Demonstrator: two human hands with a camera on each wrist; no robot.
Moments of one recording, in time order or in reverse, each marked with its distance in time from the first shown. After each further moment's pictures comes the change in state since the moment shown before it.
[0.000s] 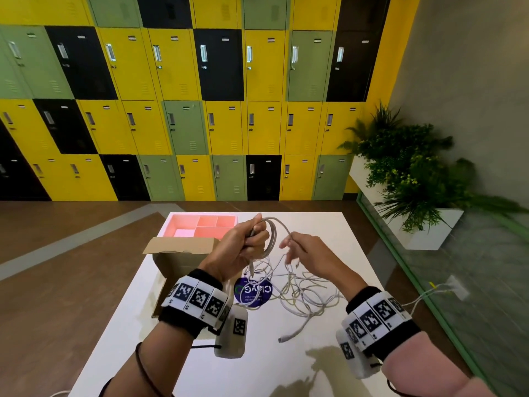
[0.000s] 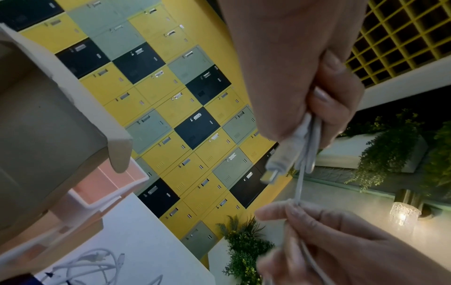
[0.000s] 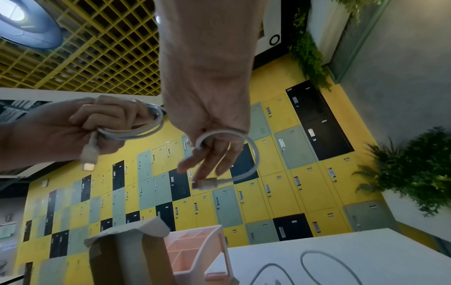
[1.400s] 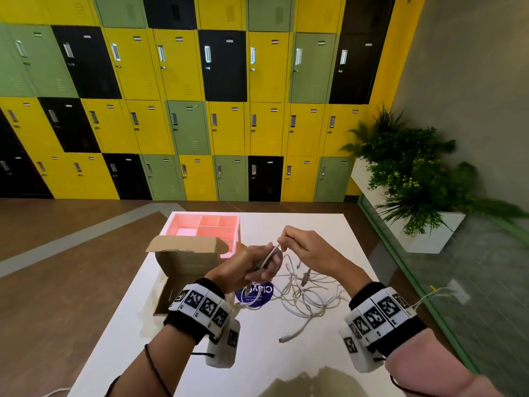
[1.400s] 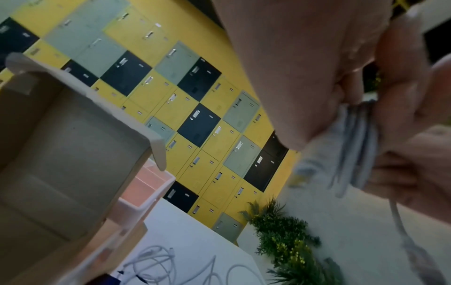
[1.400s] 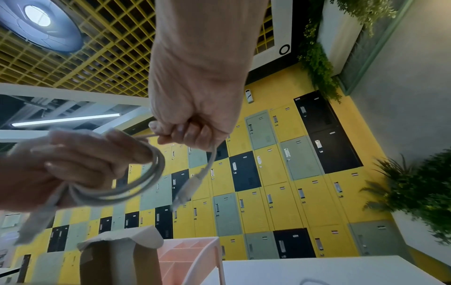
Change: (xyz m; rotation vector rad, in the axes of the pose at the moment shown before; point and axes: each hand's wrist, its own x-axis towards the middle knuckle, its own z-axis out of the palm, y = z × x) left_hand -0.008 -0.031 -0.017 0.330 -0.091 -0.134; right_hand -0.002 -0.019 -0.011 -0.028 -0.053 -0.249
